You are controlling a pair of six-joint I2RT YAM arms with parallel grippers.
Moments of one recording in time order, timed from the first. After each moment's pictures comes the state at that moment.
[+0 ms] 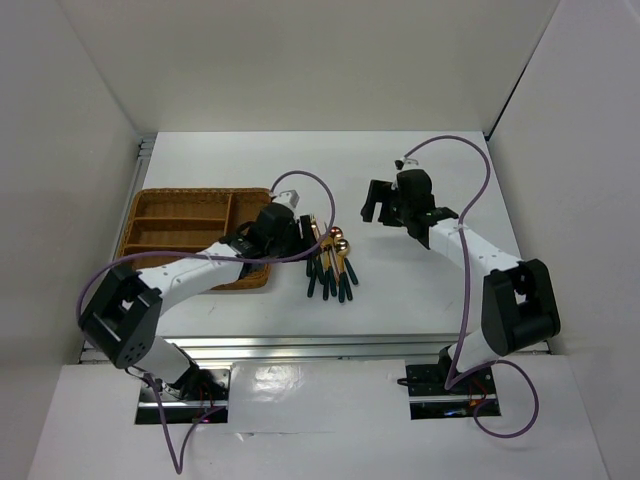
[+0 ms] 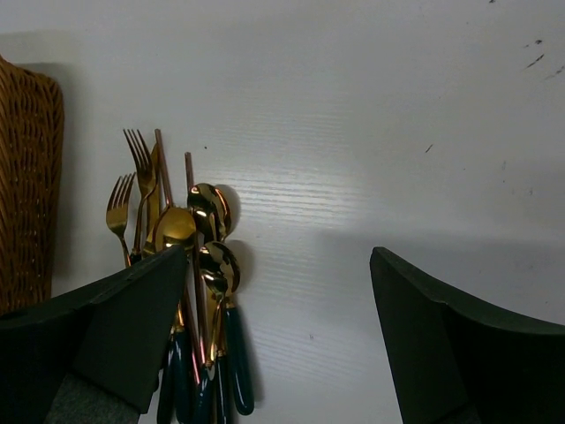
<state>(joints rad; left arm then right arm) -0.65 1.48 0.94 -0.11 0.00 -0.67 0.31 1.49 0.99 -0.12 -0.01 0.39</state>
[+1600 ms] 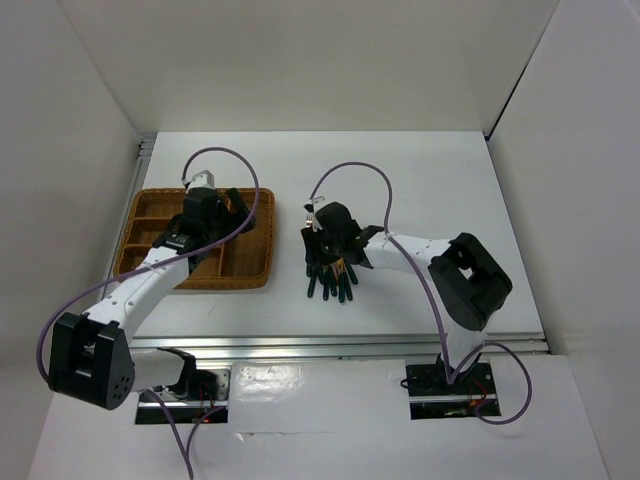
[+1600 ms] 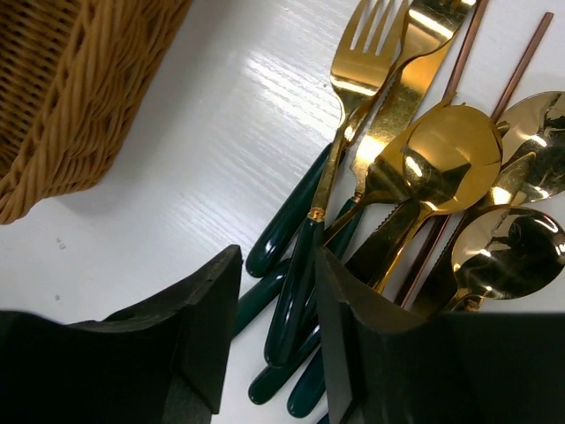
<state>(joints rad) -0.24 1.26 0.86 -0.22 -0.10 -0.63 0.75 1.75 1.06 -0.08 -0.05 0.31</state>
